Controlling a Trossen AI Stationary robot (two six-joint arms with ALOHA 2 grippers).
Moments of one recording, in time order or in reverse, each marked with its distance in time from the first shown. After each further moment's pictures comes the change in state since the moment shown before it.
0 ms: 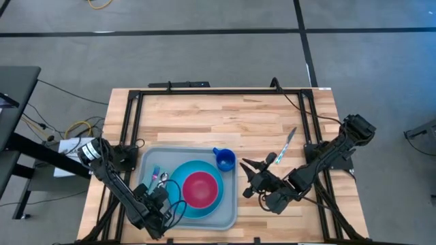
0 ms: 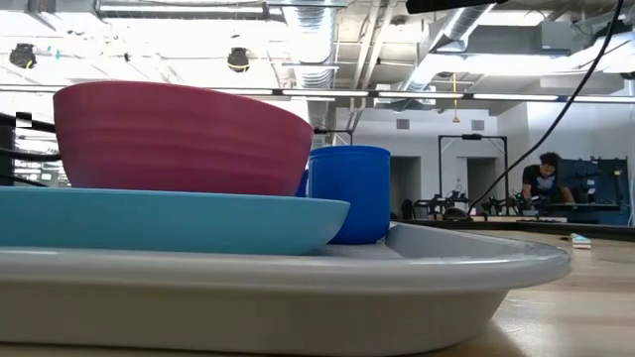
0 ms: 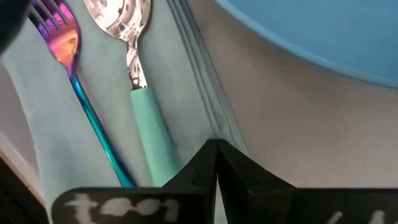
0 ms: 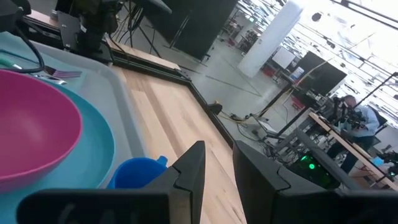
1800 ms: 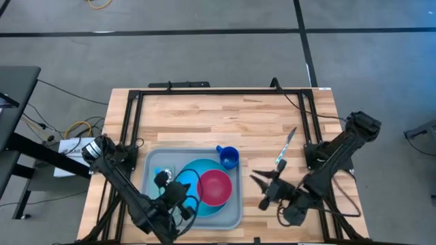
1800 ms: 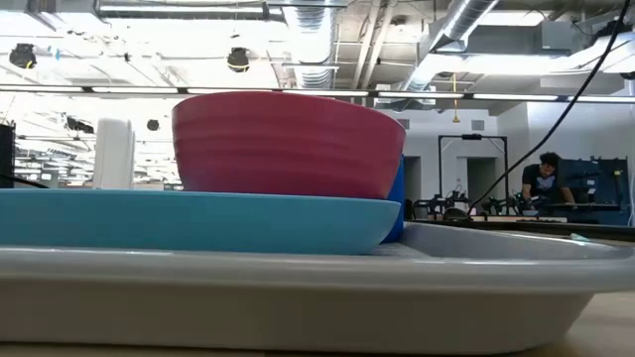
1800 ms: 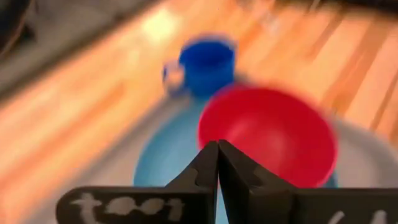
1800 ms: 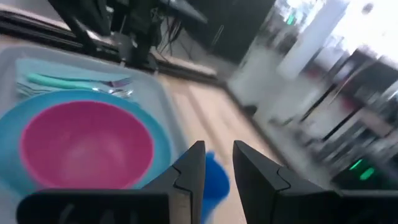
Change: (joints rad) left arm 0.100 0.003 0.476 -0.334 -0.816 0.234; right arm 0.156 -0.096 0.001 -0.293 -0.041 0.307
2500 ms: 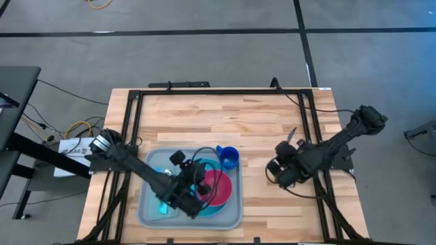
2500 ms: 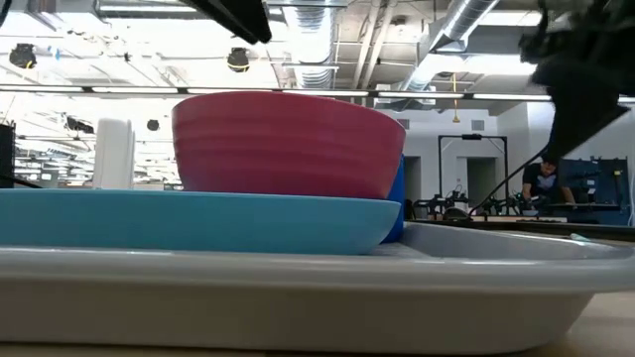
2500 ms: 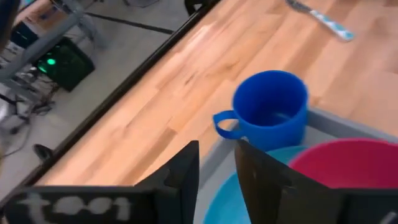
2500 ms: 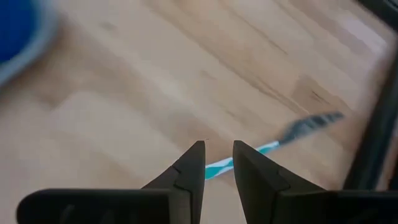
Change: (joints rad) left arm 0.254 0.000 0.003 0.105 -0.074 0.405; right arm -0.283 -0.123 -0.118 -0.926 -0.675 1.167
